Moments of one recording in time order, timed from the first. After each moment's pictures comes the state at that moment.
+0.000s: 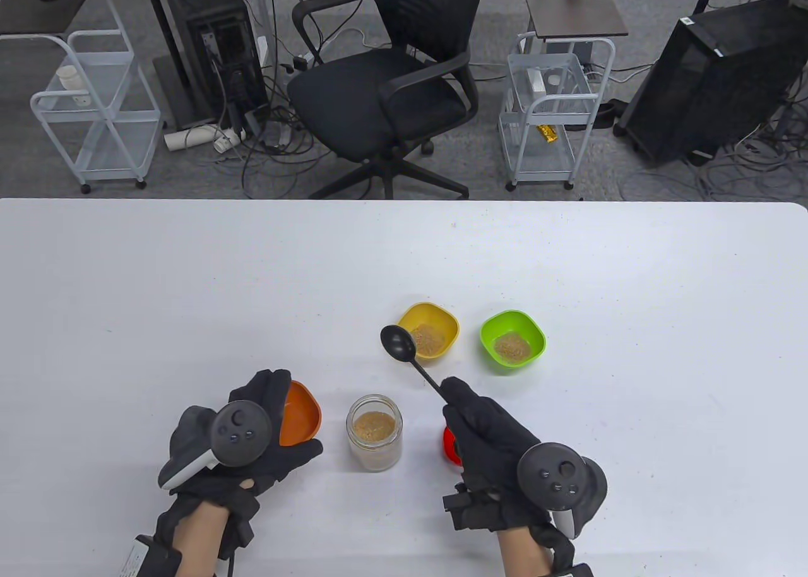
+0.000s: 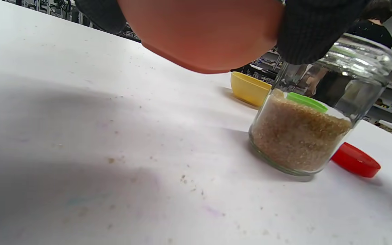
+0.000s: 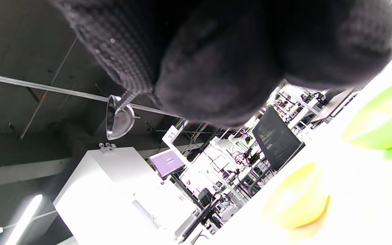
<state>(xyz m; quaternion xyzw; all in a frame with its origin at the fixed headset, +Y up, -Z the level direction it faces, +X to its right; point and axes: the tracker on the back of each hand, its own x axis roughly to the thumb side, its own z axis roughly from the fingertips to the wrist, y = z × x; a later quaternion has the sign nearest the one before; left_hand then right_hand) -0.240 -0.676 -0.263 -0.11 -0.16 0.14 0.97 0.114 -0.662 -0.226 0.06 -0.22 0.87 0.44</state>
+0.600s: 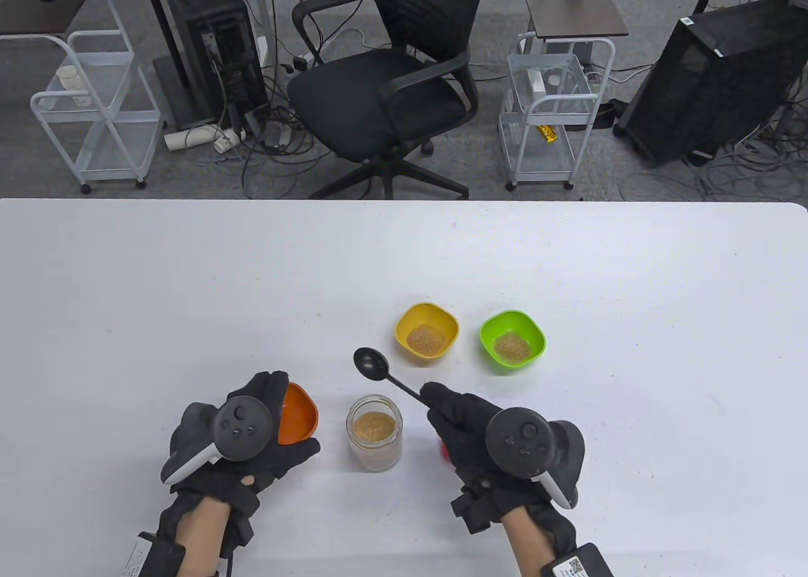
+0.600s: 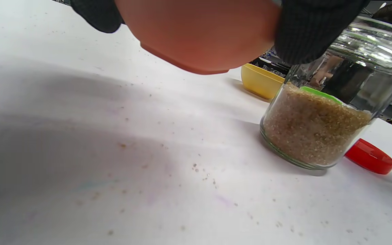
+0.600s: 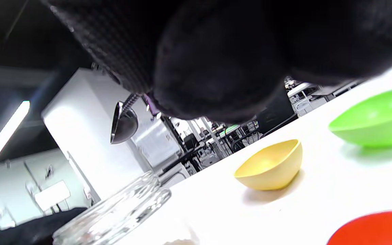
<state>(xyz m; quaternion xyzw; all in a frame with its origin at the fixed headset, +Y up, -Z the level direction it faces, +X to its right) -0.243 -0.685 -0.270 -0.13 -0.15 0.15 0.97 0.097 -0.625 -0.246 0.11 -0.11 0.94 0.29</state>
